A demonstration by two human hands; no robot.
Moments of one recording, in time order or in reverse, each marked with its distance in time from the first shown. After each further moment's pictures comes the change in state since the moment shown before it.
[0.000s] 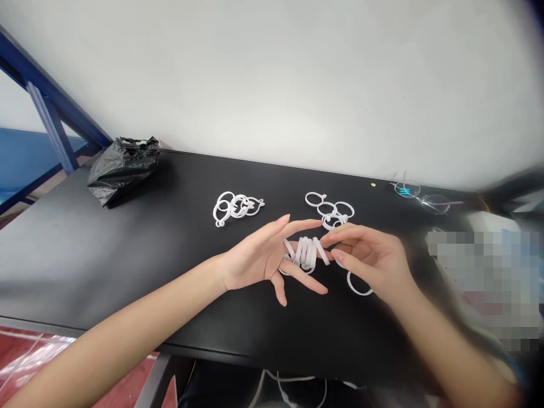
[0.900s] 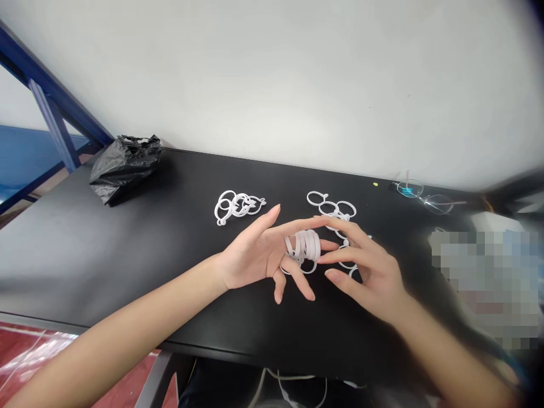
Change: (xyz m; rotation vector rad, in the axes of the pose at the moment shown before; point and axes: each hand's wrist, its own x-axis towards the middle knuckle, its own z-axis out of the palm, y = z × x) left_hand 0.001 0.003 -0.001 -0.007 -0.092 0.090; right_hand -0.009 0.004 0.005 -0.397 -0.088 -0.331
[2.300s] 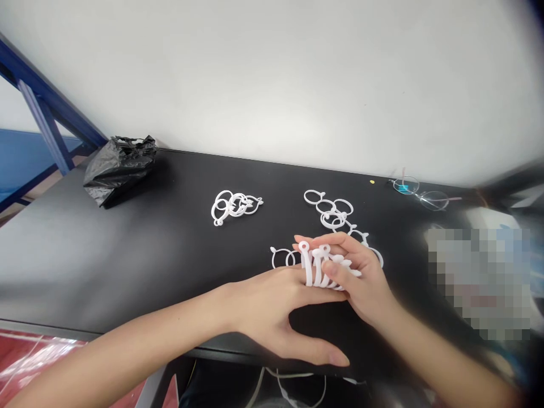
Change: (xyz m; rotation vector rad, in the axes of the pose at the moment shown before) left_hand 0.006 -0.035 0.027 1.208 -0.066 0.376; right_hand -0.001 -0.018 0.020 0.705 0.050 0.558
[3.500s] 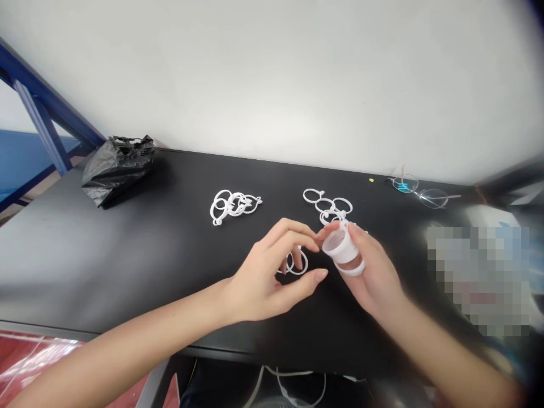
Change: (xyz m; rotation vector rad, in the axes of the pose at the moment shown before) left_hand -0.005 0.004 -0.002 0.211 0.524 -0.052; right_hand 0.010 0.000 -0.005 0.226 0.303 0.121
